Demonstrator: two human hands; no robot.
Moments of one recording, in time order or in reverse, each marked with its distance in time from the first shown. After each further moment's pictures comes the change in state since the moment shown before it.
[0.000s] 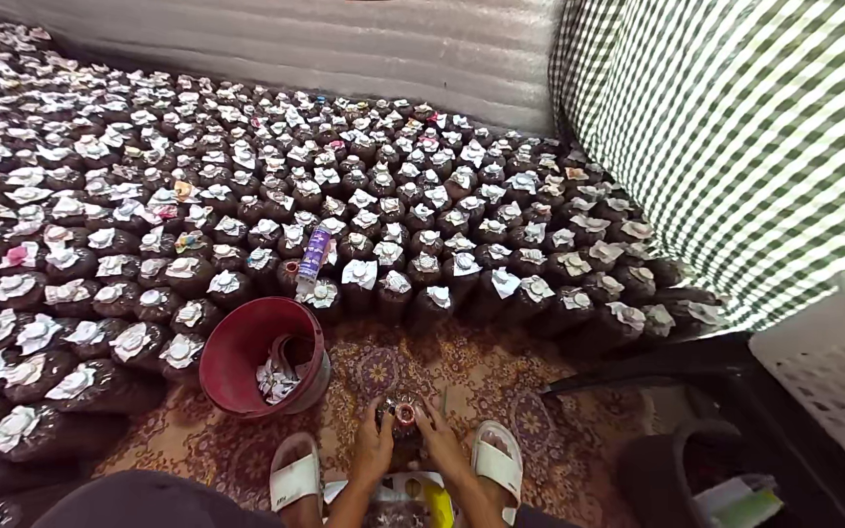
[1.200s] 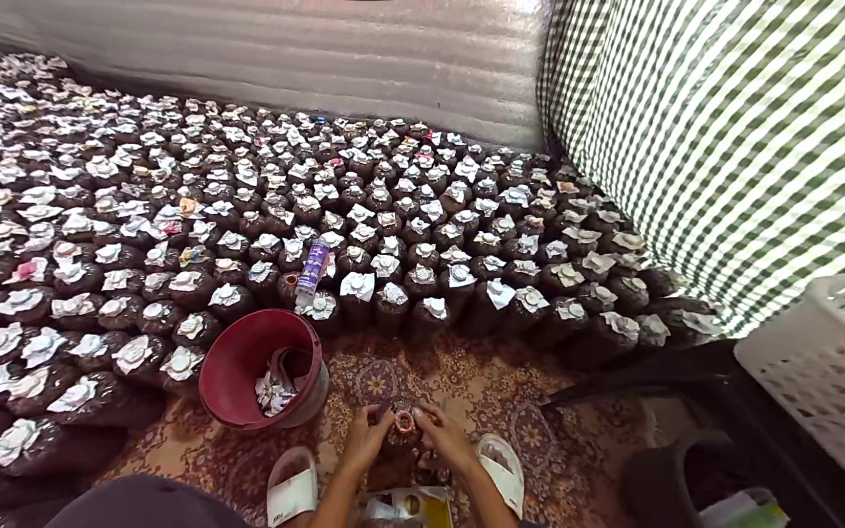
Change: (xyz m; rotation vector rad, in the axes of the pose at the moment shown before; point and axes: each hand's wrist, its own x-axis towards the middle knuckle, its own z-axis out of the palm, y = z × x) left_hand 0.030 0.012 -0.018 0.002 -0.092 -0.180; right_hand 0.015 -0.017 -0.023 0.006 -0.068 0.048
